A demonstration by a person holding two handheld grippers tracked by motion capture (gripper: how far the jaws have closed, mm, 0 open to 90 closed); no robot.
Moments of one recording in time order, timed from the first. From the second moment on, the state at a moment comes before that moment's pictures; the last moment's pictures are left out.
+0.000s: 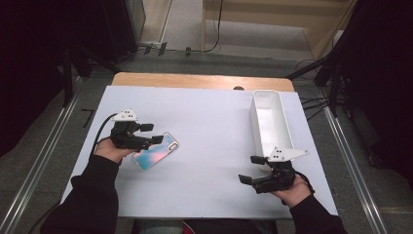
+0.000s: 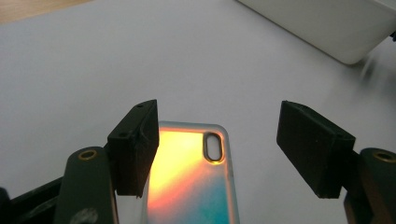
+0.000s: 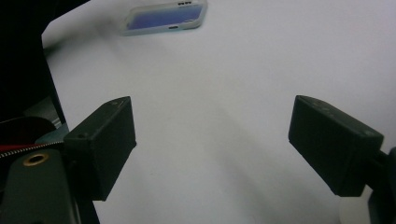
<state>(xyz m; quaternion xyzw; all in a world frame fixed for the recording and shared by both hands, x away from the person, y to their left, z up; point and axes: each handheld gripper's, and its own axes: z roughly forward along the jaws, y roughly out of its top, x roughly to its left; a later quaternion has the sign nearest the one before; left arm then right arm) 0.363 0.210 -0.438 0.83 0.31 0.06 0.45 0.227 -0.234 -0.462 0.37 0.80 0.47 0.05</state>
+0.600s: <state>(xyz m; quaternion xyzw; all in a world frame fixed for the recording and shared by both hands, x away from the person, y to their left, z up) 0.366 0.207 -0.447 0.84 0.30 0.06 0.45 0.227 -0.235 -0.462 0.37 0.80 0.47 0.05</state>
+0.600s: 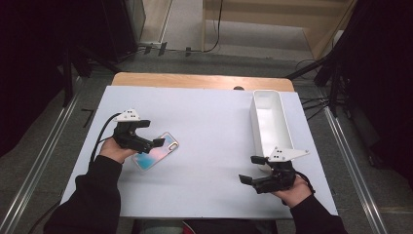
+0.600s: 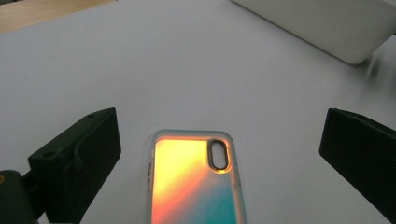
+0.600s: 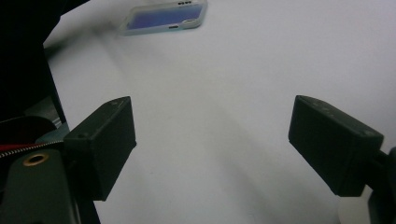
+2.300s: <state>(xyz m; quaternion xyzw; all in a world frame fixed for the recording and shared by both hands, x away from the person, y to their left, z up) 0.362 0.206 -0.502 0.86 0.32 0.07 0.39 0.227 -0.234 -0.463 0.37 0.80 0.47 0.05</state>
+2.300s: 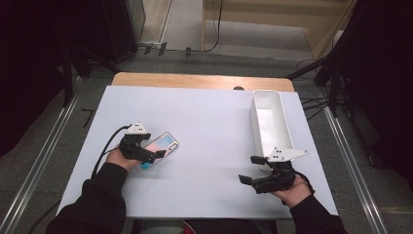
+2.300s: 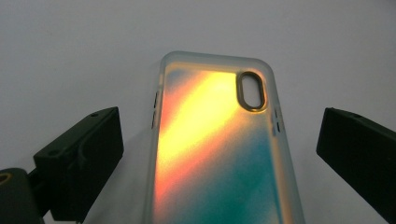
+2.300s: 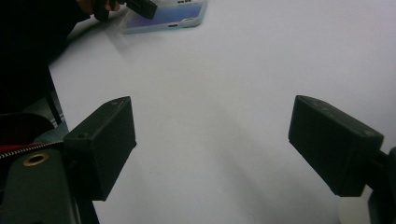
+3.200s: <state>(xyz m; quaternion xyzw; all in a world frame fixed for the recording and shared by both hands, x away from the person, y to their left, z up) 0.354 0.194 -0.509 0.88 0.30 0.13 0.33 0.226 -0.233 -0.463 0.36 0.81 0.46 0.05</state>
